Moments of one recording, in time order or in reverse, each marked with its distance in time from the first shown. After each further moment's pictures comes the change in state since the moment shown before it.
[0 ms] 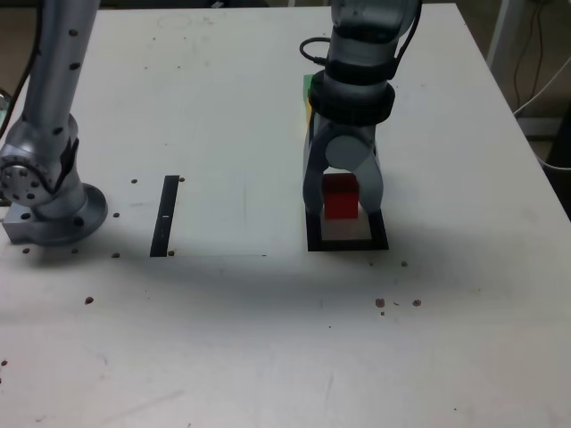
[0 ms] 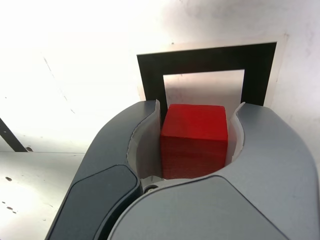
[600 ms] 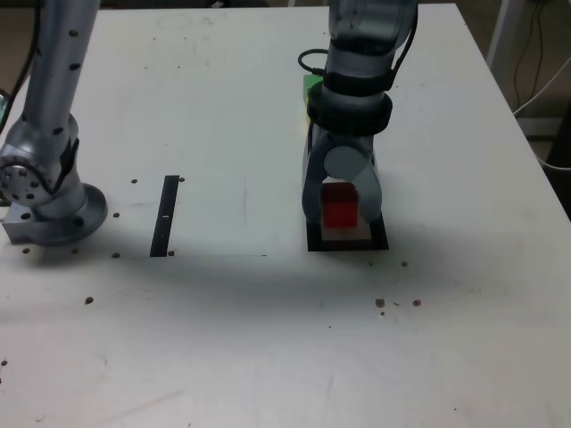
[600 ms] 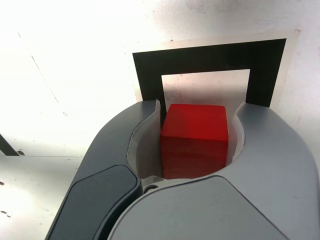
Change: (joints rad) arm -0.004 0.003 0.046 -0.053 -0.009 -0.004
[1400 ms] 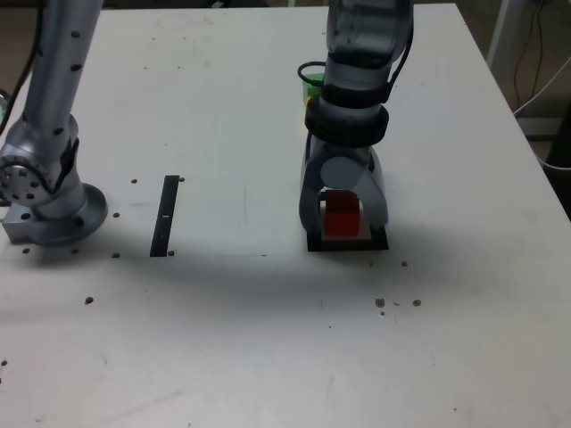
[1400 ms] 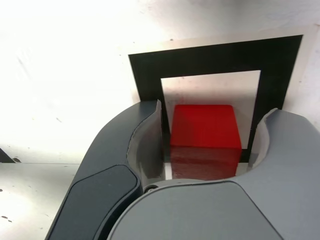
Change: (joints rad) arm 0.000 0.005 0.048 -0.049 -0.015 0.022
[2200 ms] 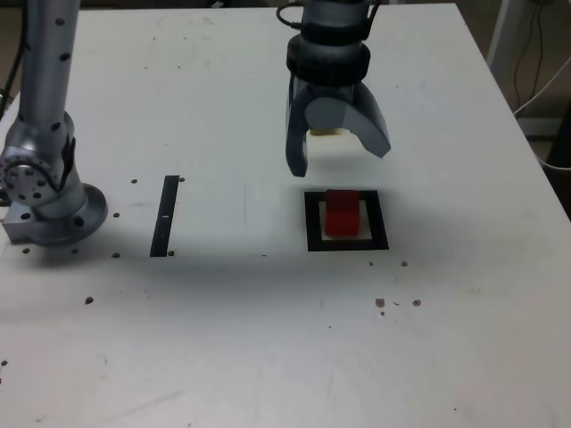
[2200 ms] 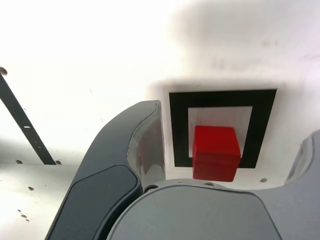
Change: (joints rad) arm 0.119 -0.098 -0.055 0.128 0.074 0.053
